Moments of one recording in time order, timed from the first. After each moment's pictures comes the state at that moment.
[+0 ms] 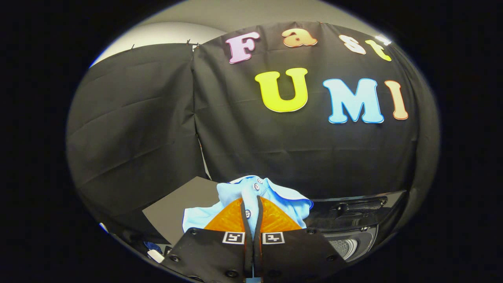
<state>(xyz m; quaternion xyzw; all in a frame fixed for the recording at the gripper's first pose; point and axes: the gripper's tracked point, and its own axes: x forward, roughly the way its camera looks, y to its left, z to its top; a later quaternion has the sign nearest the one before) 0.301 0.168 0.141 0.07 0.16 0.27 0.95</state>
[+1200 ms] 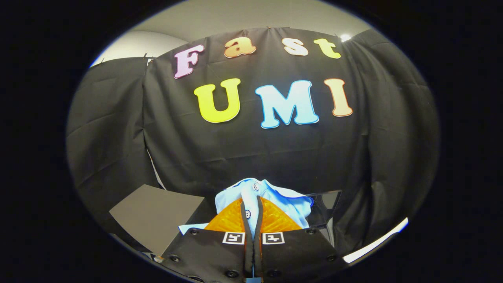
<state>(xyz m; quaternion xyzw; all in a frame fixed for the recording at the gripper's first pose) 0.323 -0.022 0.116 0.09 0.15 0.11 0.98</state>
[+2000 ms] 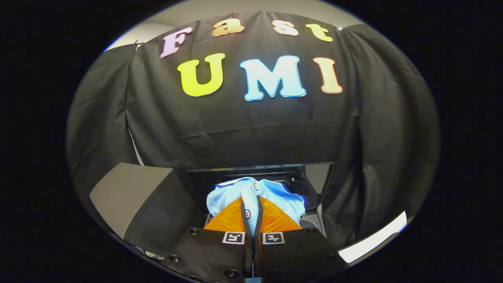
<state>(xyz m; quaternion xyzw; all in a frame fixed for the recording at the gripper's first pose) 0.338 -0.043 0.005 0.07 0.23 0.07 0.97</state>
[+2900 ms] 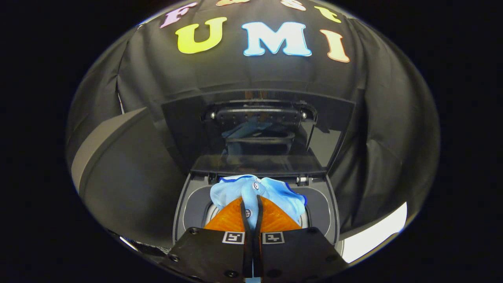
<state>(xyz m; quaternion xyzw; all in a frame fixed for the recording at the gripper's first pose) 0.334 -0.029 -0.132 0.03 0.35 0.07 0.93</state>
